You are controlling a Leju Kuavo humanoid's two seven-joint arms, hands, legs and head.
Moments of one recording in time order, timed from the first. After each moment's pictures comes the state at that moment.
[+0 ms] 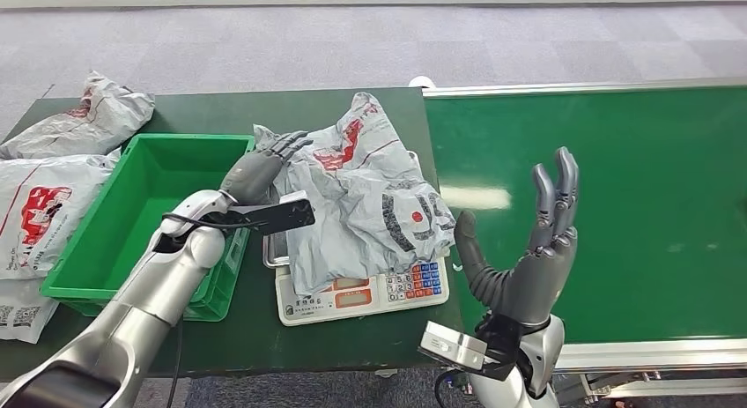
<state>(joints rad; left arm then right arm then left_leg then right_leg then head) -0.74 0.04 -0.45 -0.82 -0.77 -0.06 -0.28 -0.05 0.16 0.26 -1.74 0.85 -0.70 -0.53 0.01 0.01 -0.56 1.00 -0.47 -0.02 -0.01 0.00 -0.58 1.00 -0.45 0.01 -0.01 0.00</state>
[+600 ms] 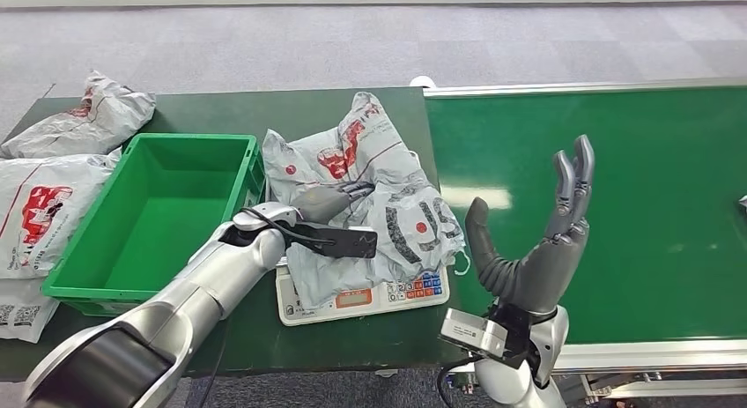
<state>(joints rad) -0.87 -0.15 -0.65 -0.44 -0.79 -0.20 -0.28 -0.09 0.14 0.25 -1.74 0.75 -0.70 -0.52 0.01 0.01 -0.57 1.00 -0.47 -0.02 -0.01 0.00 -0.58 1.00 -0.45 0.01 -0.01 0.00</state>
